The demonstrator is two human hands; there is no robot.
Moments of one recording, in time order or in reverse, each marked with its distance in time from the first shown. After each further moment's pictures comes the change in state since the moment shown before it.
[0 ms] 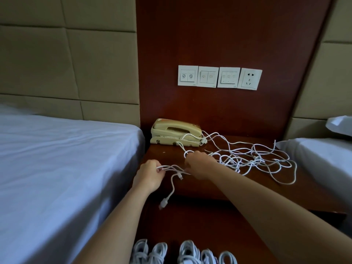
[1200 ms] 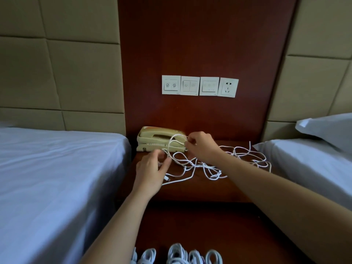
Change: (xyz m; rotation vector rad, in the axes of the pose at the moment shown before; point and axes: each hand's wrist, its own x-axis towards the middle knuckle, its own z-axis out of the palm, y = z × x) left_hand -0.009 0.039 0.006 -0.172 0.207 0.396; right_hand -0.026 0.033 -0.053 0.523 0.367 0.084
